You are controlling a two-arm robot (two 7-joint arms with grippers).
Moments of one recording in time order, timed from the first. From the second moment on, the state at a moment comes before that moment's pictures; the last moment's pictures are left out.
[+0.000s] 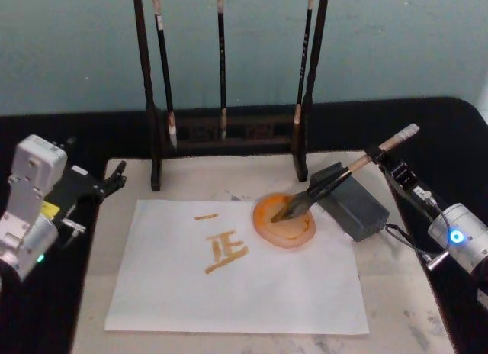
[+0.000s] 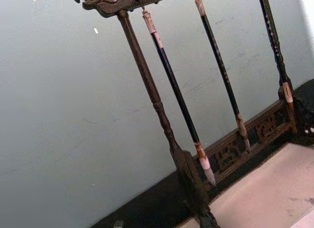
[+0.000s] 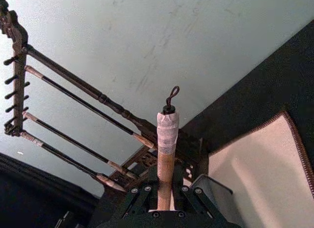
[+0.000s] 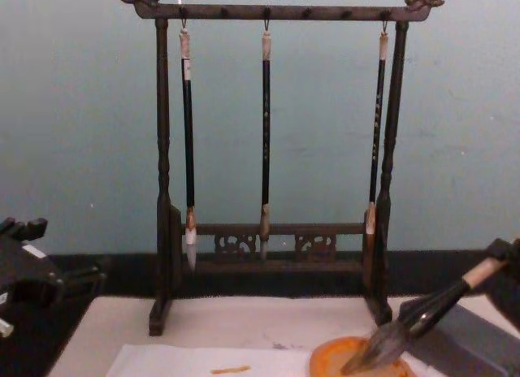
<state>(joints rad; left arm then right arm) -0.20 0.60 0.45 -1.41 -0.25 -0.12 0.03 0.23 0.40 -0.27 -1.22 1.34 0.18 0.41</state>
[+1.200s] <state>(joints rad) -0.20 0.60 0.45 -1.41 -0.25 -0.12 0.03 0.24 0.41 -0.29 -1.20 1.36 0.17 0.40</state>
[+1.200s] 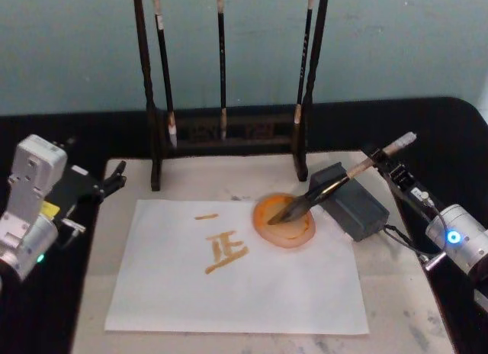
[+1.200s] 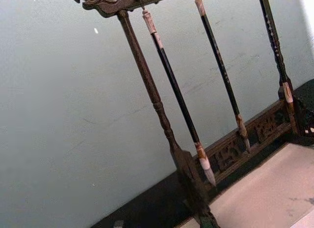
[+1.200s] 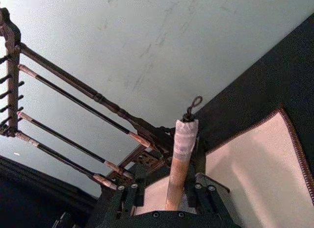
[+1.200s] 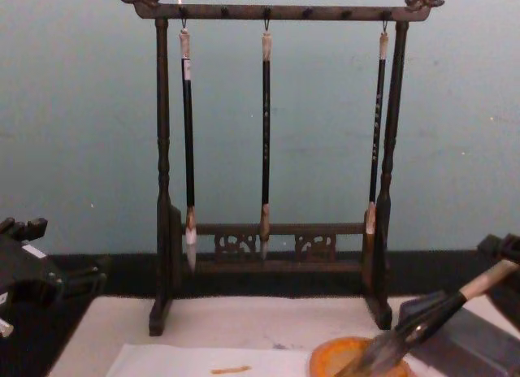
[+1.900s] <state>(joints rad) -0.20 0.60 0.45 -1.41 -0.25 -0.12 0.03 0.24 0.41 -0.29 -1.20 1.36 0.17 0.40</state>
